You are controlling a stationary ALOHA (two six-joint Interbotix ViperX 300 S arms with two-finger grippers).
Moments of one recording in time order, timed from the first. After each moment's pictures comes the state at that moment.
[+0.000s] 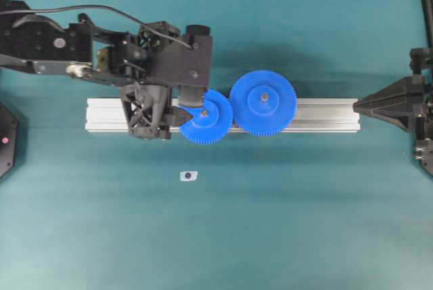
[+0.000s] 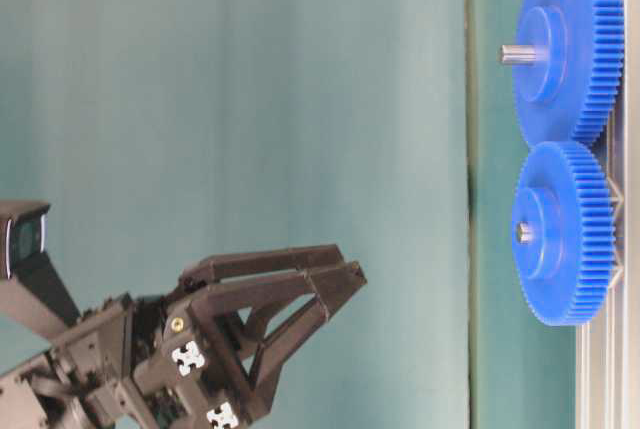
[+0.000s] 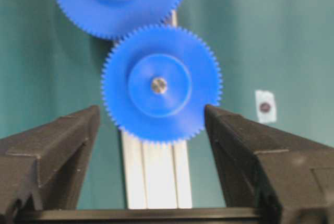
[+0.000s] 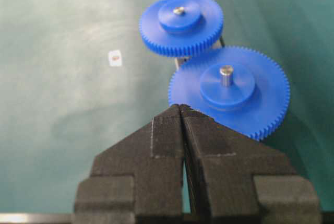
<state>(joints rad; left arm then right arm) 0.08 -0.12 0.33 0.02 0.74 0.18 -0.07 -1.06 1.28 0.03 0.10 0.17</state>
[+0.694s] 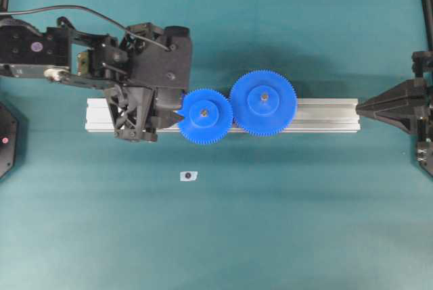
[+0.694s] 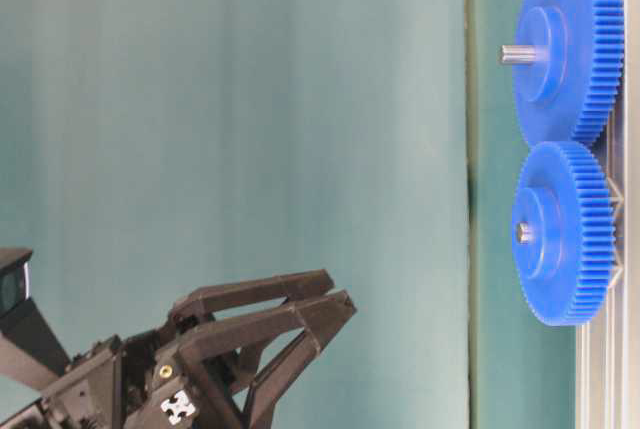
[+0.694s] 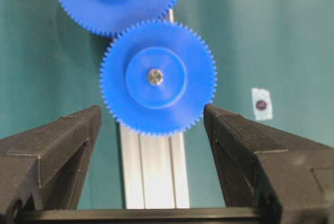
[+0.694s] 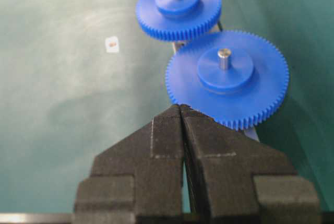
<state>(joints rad) 0.08 -0.20 0.42 0.03 0.67 0.18 -0.07 -1.08 1.31 0.03 0.12 0.17</state>
